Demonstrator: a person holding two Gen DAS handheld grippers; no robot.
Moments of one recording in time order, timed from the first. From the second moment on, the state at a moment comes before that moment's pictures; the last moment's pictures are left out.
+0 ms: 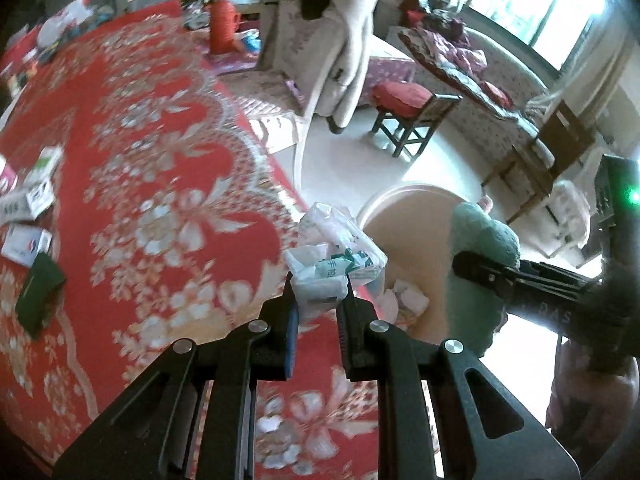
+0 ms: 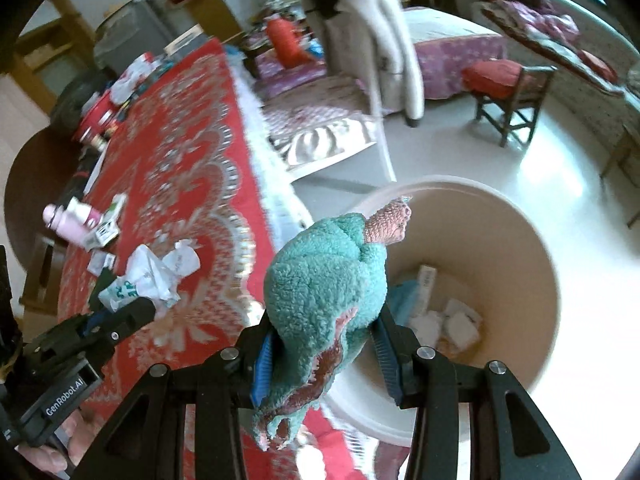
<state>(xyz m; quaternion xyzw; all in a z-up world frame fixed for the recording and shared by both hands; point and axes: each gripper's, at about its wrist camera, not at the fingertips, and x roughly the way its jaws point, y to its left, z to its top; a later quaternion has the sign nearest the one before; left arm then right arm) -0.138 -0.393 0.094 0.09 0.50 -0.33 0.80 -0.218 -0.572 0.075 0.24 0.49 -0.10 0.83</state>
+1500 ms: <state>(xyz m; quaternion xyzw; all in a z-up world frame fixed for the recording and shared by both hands) -0.149 -0.513 0.055 0.13 0.47 -0.38 0.79 -0.268 -0.653 0.034 0.29 0.51 -0.20 0.79</state>
